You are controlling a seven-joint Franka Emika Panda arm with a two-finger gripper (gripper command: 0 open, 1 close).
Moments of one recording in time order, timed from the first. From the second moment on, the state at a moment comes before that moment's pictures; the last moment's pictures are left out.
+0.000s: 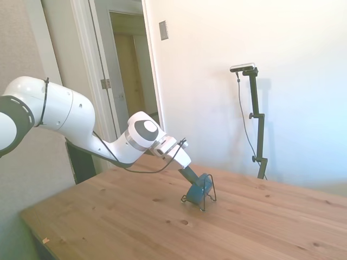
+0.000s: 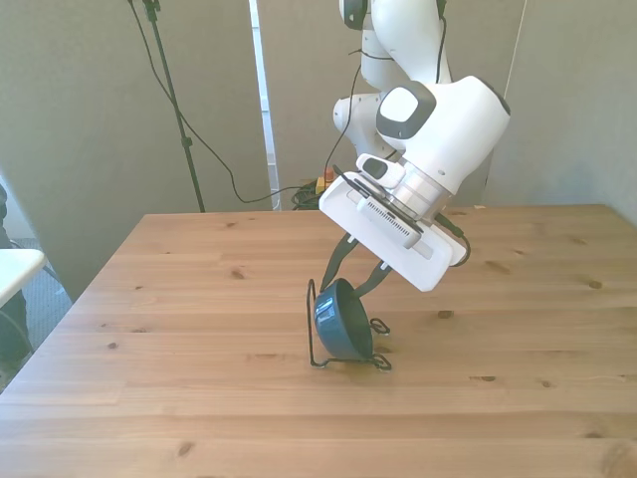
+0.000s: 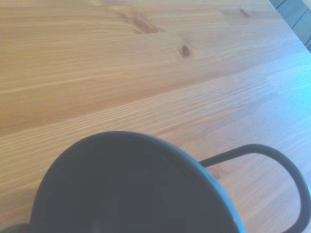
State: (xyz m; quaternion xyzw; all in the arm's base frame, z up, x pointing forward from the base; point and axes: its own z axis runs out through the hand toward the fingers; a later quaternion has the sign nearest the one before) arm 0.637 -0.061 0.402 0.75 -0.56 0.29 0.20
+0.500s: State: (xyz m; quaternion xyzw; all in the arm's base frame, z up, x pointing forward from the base) arm 0.635 -0.067 0.401 0.74 -0.57 0.28 0.21
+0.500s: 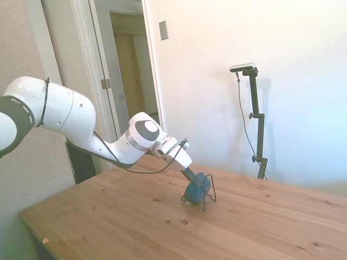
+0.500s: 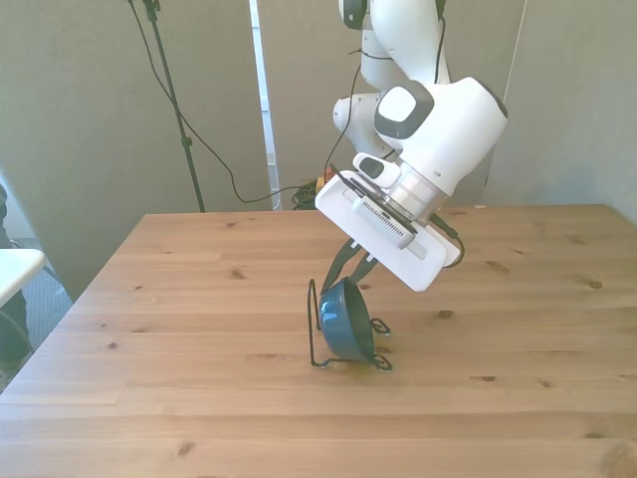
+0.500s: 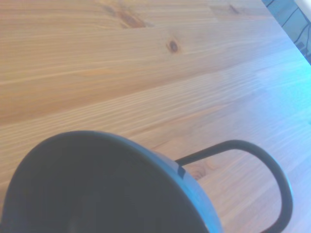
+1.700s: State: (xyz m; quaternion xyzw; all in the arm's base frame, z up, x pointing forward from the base) arm 0.594 0.023 0.449 0.83 -0.50 0.25 0.05
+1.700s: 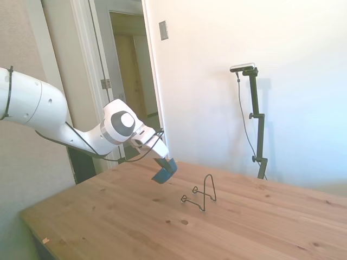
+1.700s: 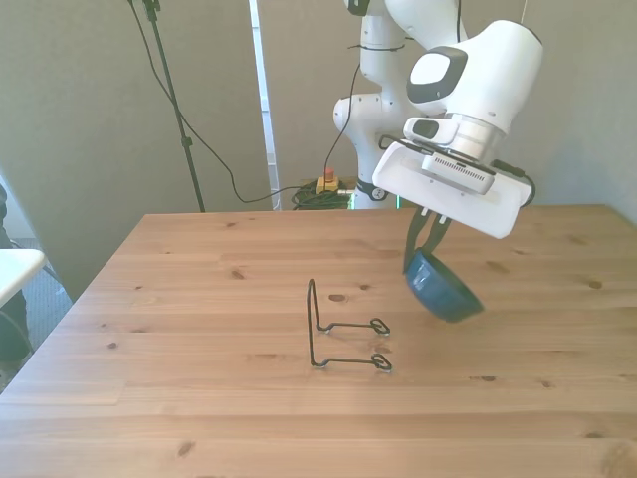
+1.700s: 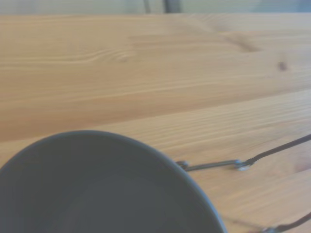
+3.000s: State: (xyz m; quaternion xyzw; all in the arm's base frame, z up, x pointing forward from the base) arm 0.617 -0.008 0.370 0.89 -0.45 0.03 -0.08
